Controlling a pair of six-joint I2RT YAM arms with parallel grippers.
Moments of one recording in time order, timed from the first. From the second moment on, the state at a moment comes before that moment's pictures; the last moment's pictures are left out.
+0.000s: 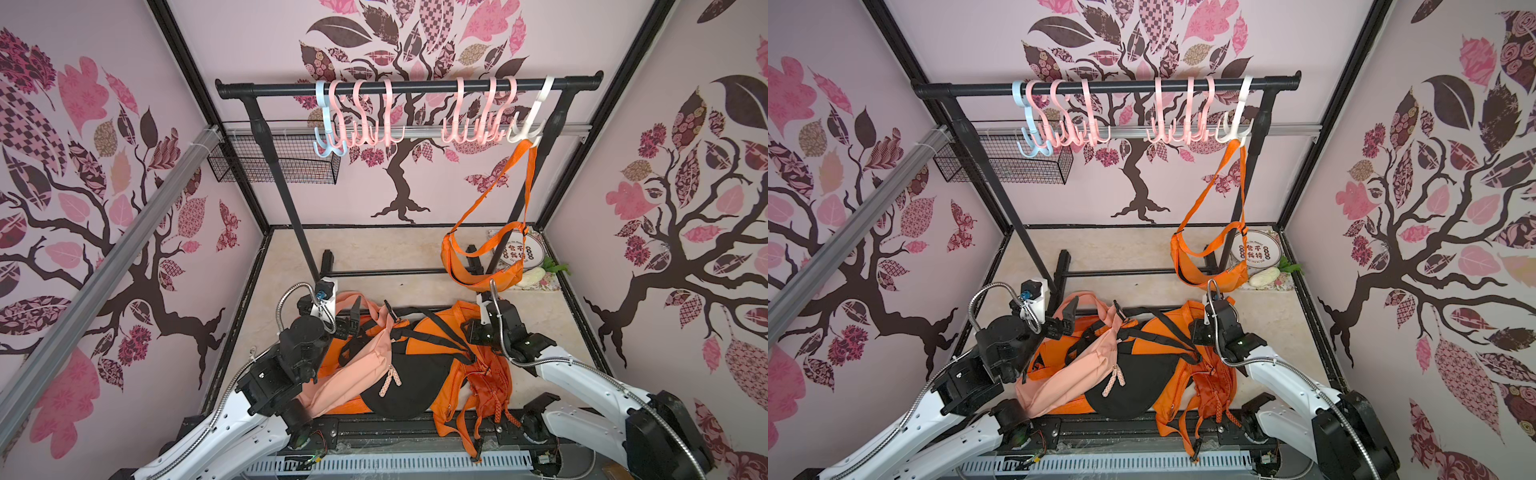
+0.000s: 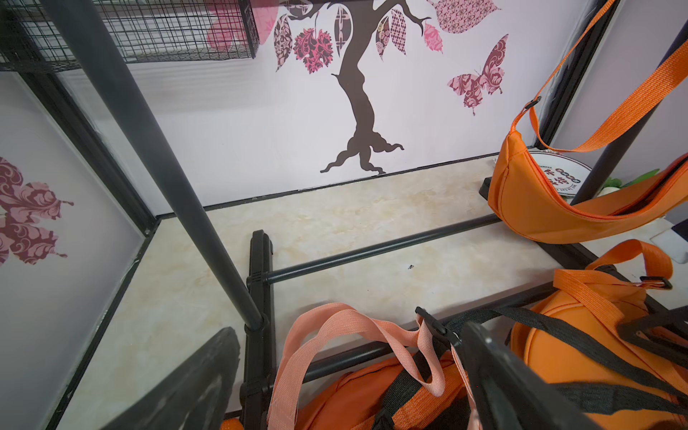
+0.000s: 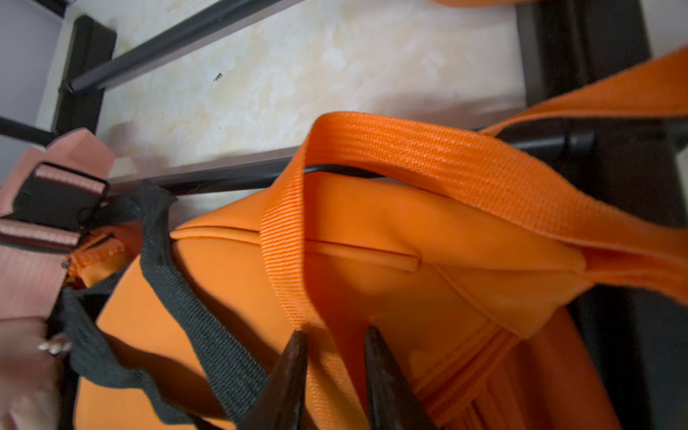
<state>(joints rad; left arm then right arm) -0.82 0.61 0.70 -0.33 -0.58 -0.08 0.46 1.04 0.44 -0.16 -0.08 0.55</state>
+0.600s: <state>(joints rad) -0.82 0.61 0.70 -0.33 -0.58 -0.08 0.46 0.87 0.56 -0.29 -0.21 0.50</state>
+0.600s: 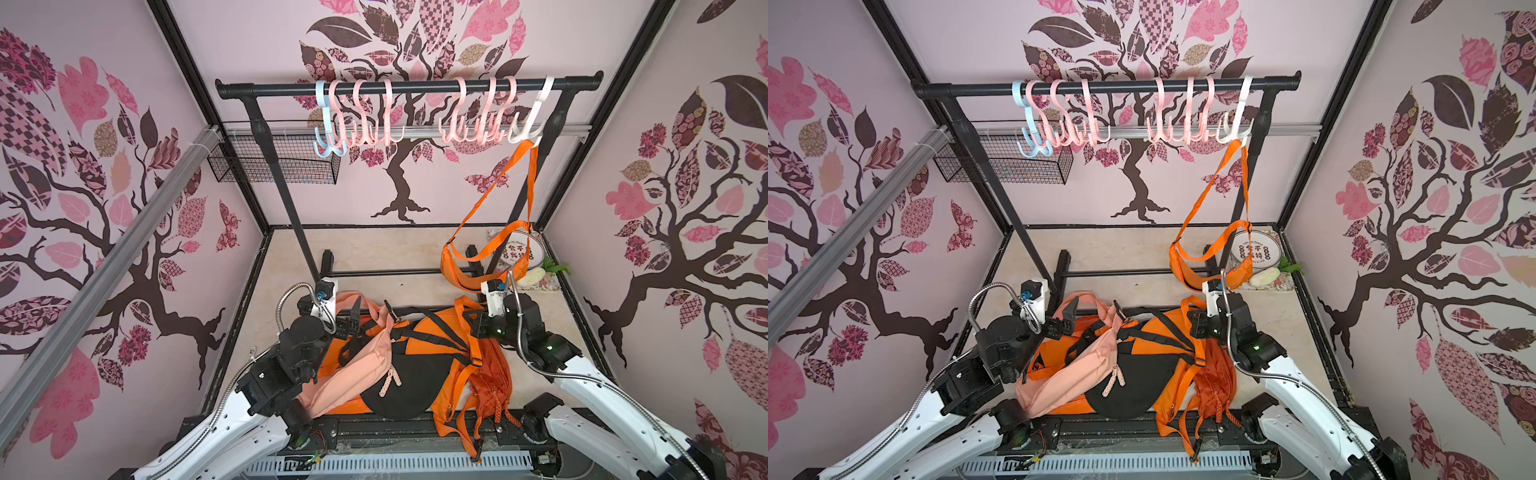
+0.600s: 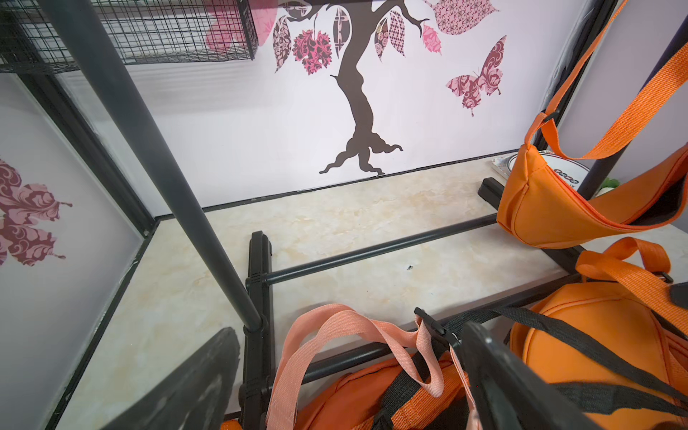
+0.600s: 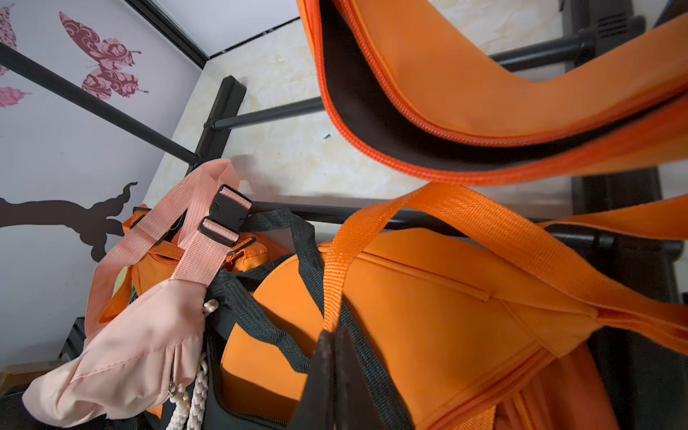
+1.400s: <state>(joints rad) -0.97 0.71 0.80 -0.21 0.12 -0.14 0.48 0.74 1.10 -0.38 -0.49 0.66</state>
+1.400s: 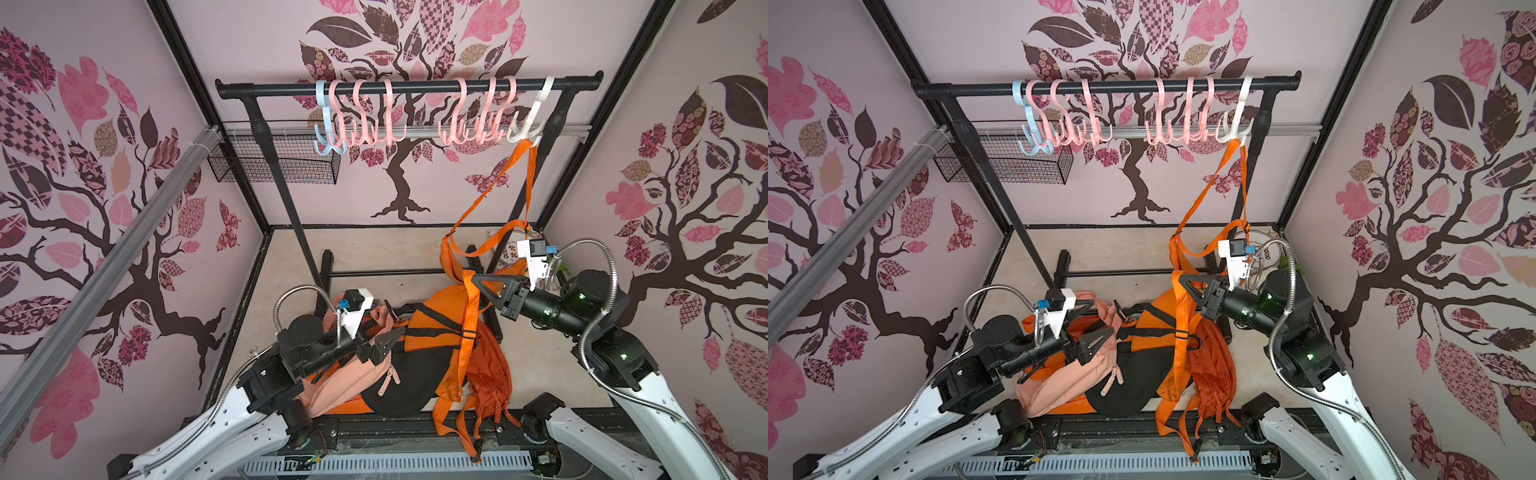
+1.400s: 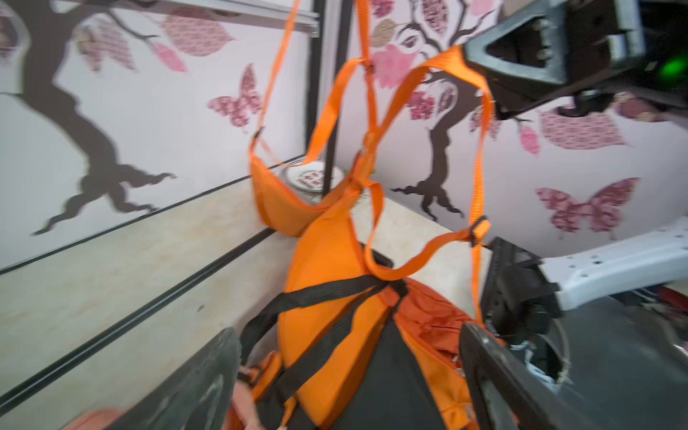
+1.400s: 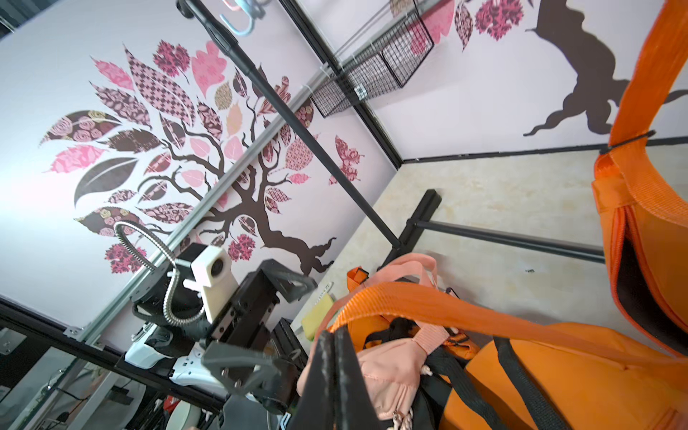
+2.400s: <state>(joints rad) -1.08 1.17 1.16 0.07 -0.16 0.19 0.48 0.75 1.21 -0.31 -0.57 0.75</state>
